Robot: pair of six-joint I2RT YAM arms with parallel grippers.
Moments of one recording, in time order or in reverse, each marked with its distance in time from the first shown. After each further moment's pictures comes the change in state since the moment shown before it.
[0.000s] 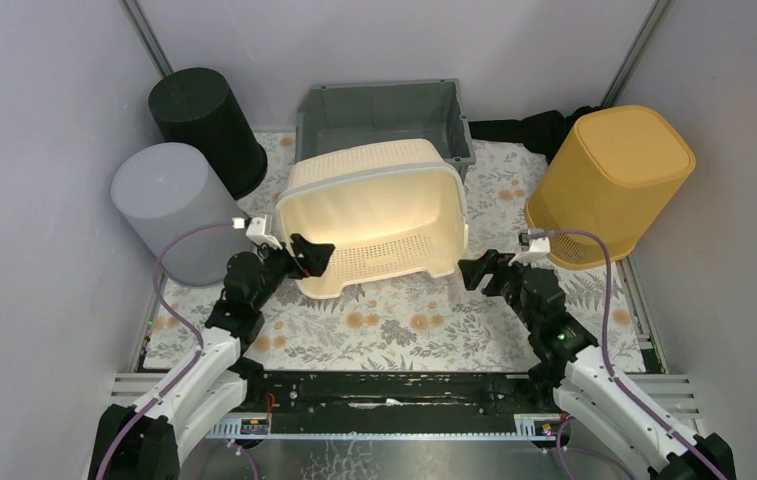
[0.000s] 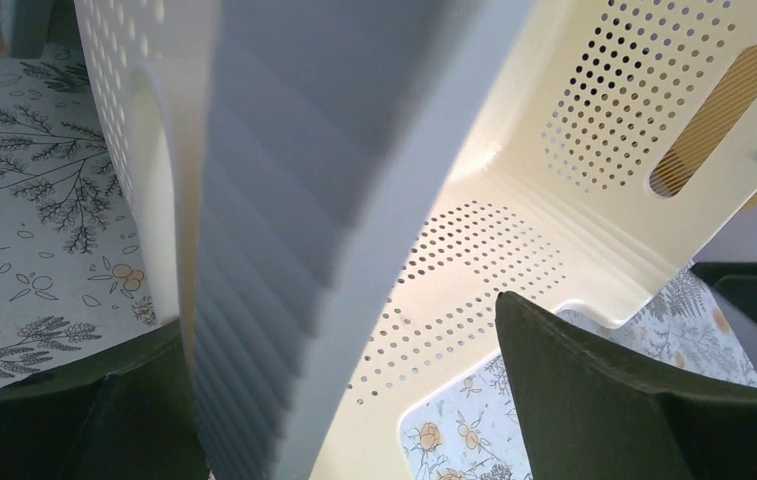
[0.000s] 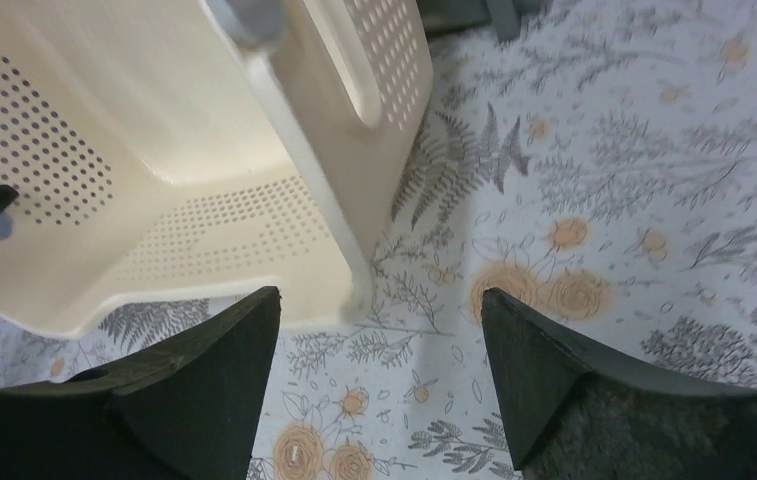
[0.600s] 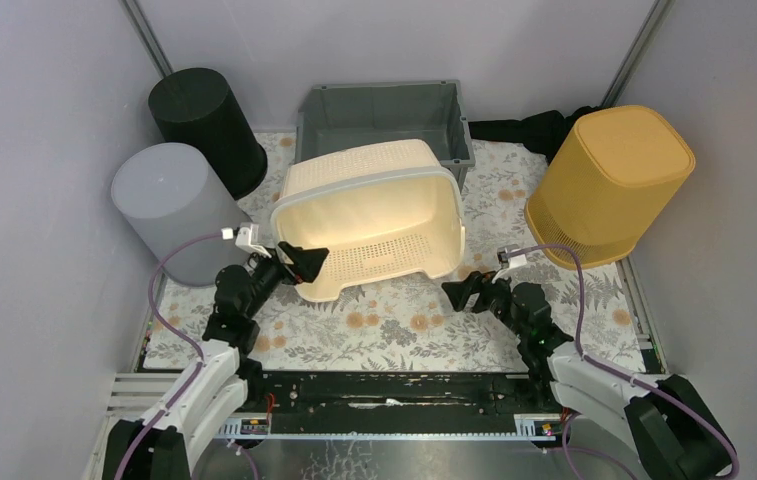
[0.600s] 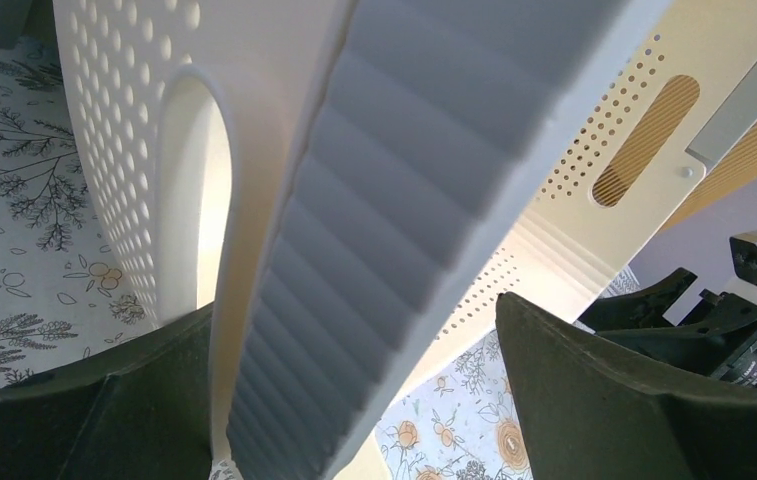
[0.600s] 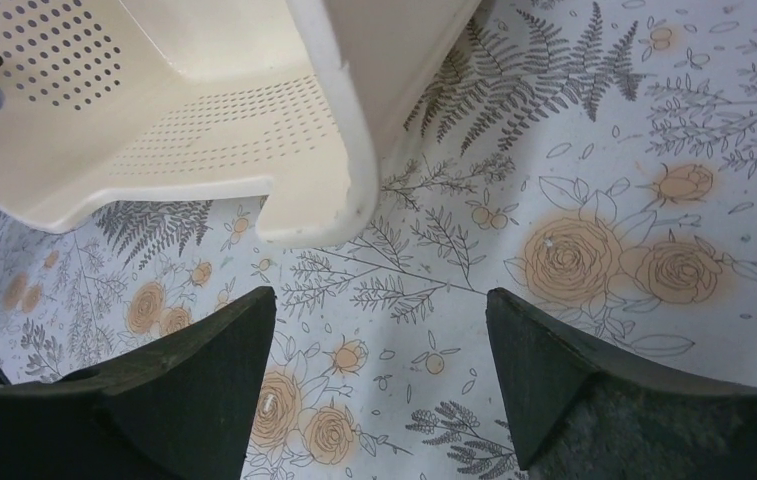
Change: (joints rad) left arm 0.098 -0.061 -0.117 0.164 0.127 -0.084; right arm 0.000 0.291 -0.198 0.533 -0.193 -0.061
